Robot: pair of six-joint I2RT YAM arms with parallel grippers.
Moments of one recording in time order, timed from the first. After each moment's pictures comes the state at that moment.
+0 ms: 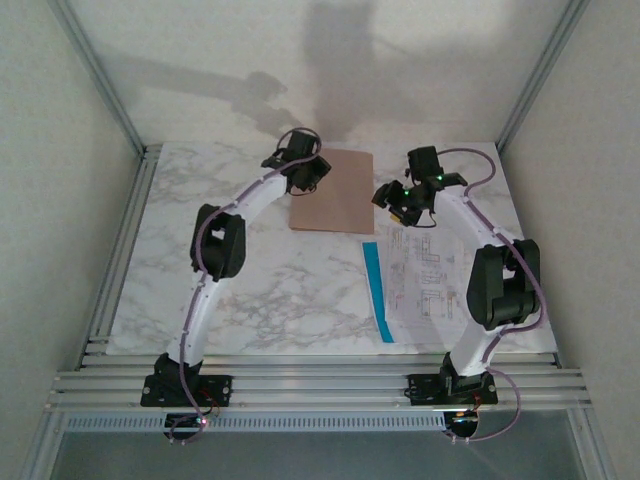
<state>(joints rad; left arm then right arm) -0.42 2.54 2.26 -0.51 0.11 -1.15 0.24 1.75 1.42 -0.70 -0.32 0.71</state>
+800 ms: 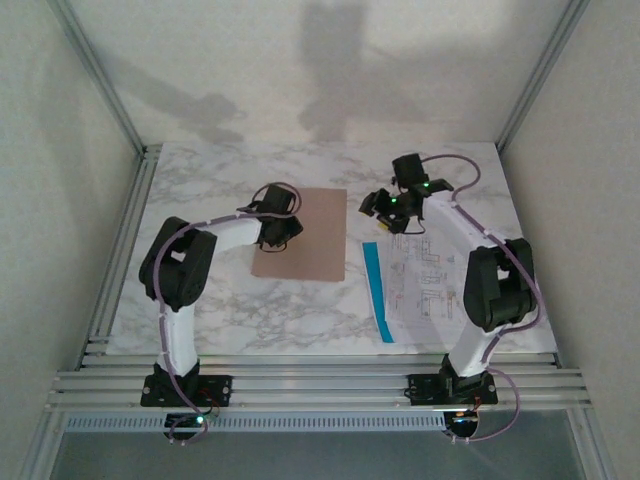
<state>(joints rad) -0.44 1.99 1.23 -0.24 0.01 -1.00 0.35 1.76 1.37 -0.66 -0.32 0.75</state>
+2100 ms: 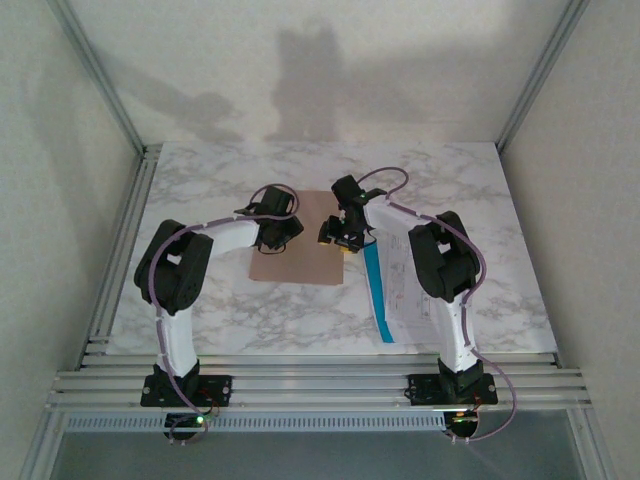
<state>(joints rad) -0.44 1.95 1.22 -0.25 0.02 -1.03 0.56 2.12 1.54 -0.69 -0.26 0.69</state>
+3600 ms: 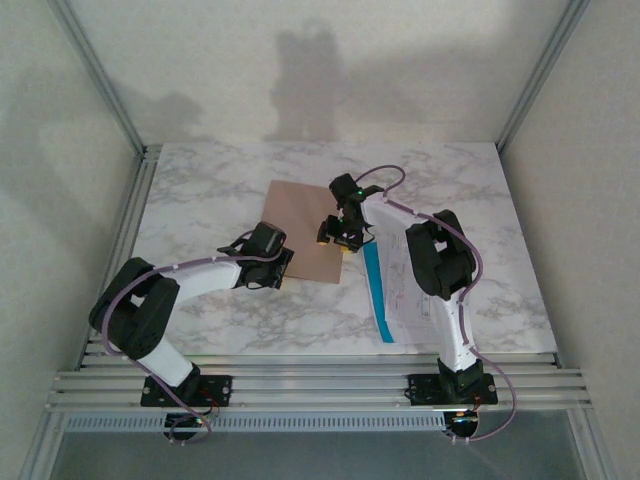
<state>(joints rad) -0.55 1.60 0.80 -0.18 0.03 -1.68 0.57 2.15 1.60 -0.75 -0.26 0.69</state>
